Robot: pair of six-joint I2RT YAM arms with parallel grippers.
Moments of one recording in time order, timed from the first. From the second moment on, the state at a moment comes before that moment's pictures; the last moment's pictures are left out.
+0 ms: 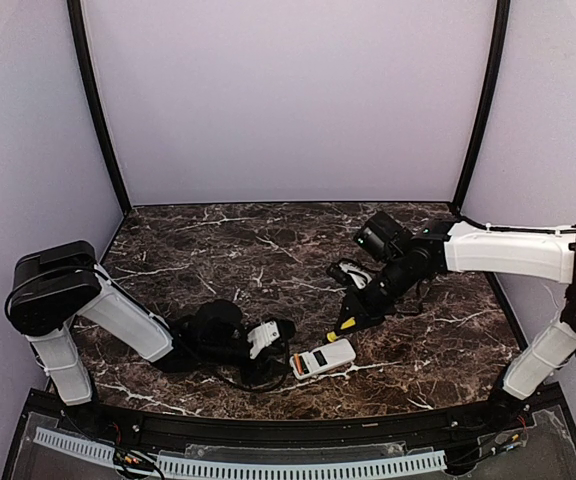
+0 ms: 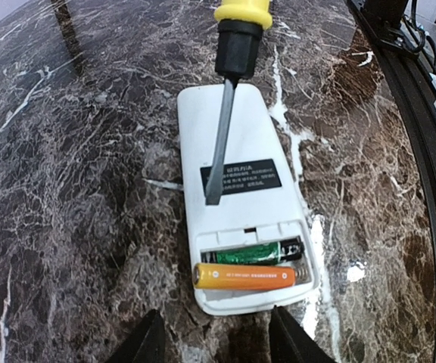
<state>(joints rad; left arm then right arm) -1.03 1.79 0.58 0.62 0.26 0.15 0.83 1.56 1.13 -0.75 -0.48 0.40</state>
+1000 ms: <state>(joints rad) -1.05 1.82 0.58 0.63 0.25 0.13 0.91 1.60 1.10 -0.68 -0.50 0.48</state>
